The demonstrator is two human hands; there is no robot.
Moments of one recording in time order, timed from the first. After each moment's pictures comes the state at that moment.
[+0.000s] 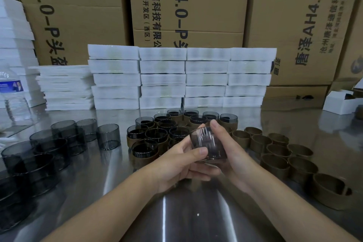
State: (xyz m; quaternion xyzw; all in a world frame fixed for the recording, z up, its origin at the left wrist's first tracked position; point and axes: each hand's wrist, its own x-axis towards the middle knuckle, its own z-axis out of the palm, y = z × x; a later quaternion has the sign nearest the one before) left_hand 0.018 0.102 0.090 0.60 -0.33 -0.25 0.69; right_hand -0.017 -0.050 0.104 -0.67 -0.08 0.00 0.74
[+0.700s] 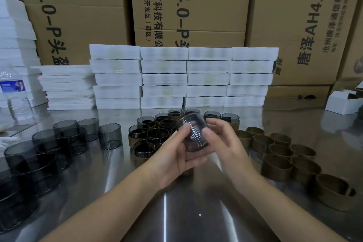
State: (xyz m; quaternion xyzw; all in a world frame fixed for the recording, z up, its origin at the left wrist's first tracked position) left_hand 0.030 0.102 0.090 0.52 -0.25 -0.21 0.79; right_hand -0.010 -0.040 0.092 -0.71 -0.12 -0.21 0.66
